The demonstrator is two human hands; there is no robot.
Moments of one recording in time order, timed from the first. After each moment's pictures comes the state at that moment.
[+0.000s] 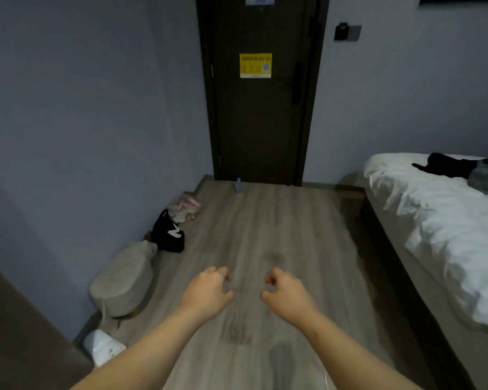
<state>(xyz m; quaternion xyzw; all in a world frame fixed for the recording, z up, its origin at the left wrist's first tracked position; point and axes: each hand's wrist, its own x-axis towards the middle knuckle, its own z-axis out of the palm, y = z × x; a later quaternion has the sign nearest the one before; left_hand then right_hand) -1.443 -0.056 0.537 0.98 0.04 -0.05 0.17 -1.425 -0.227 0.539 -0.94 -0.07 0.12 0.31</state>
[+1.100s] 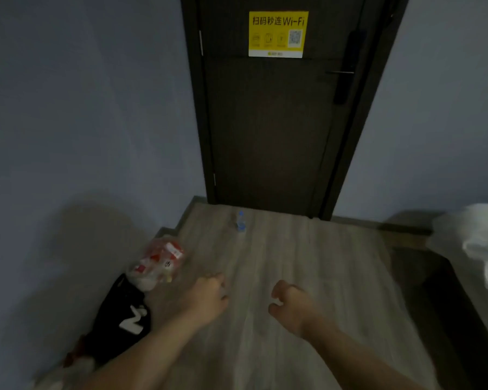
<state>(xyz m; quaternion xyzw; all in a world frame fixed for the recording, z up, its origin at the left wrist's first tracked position) -0.678 0.078 0.495 0.97 0.07 -0.14 0.17 -0.651 -0.106 0.476 -0.93 -0.08 0.23 0.26</state>
